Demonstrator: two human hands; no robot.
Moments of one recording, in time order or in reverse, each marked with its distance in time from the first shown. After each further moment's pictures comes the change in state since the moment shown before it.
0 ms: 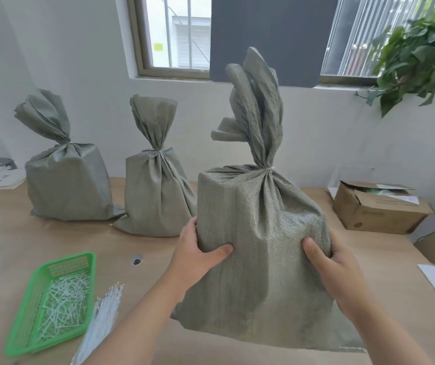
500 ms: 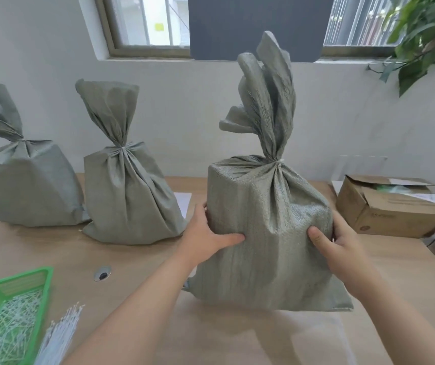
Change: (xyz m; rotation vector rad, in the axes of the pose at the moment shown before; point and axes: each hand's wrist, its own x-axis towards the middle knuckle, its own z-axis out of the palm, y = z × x) left_hand 0.144 0.006 0.120 0.093 -0.069 -0.091; right_hand 0.159 0.083 -0.095 -0.096 -0.063 0.024
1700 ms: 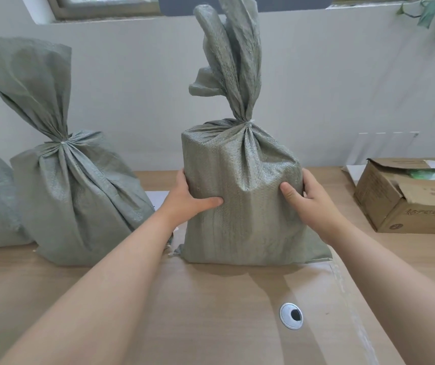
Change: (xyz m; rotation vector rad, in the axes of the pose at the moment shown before) left_hand 0.212 -0.064 0.000 0.049 -0.036 -0.020; right_hand 0.201 0.096 0.045 -0.005 -0.055 0.009
